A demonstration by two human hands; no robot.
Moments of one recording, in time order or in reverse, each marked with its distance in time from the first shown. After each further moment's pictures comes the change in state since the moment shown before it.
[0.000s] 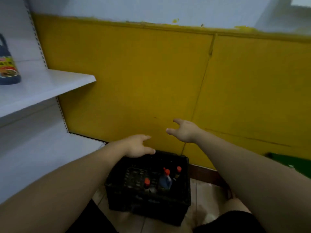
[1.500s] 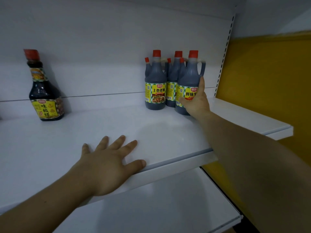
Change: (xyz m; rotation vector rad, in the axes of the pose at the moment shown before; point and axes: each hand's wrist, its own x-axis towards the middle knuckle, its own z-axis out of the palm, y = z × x) left_hand -0.226 -0.332 -0.181 0.166 0.458 -1.050; right_hand 0.285 -0.620 0.142 0.757 0.082 -0.851
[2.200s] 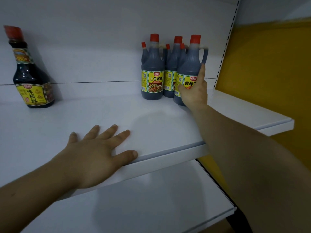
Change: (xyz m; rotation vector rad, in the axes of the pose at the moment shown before) left_hand -0.002 0.000 0.001 0.014 0.009 -0.005; right_hand 0.001 0.006 0.009 0.002 0.130 -0.020
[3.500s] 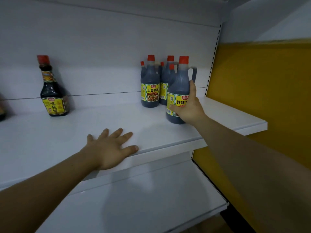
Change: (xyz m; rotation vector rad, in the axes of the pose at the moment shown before) left_hand 0.002 0.001 -0.006 0.022 -0.023 -0.028; right_hand -0.069 -0.047 -0.072 0.000 -0.319 0.010
